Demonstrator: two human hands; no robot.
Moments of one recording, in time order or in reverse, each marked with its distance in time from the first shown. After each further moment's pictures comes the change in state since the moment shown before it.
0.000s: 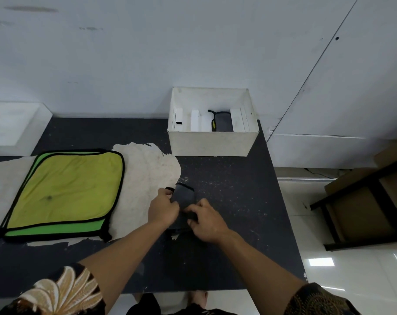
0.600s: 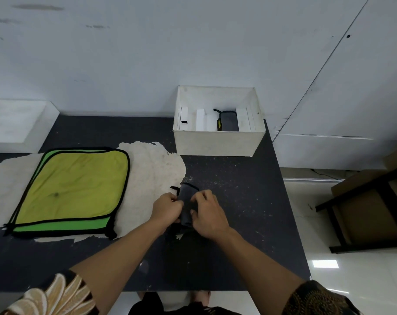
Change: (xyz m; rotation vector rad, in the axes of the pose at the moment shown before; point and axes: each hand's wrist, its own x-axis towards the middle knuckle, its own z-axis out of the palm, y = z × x) left_hand -0.003 0.003 -0.008 -0.166 -0.109 -0.094; right_hand 0.008 -0.015 -0.002 -0.039 0.243 -0.030
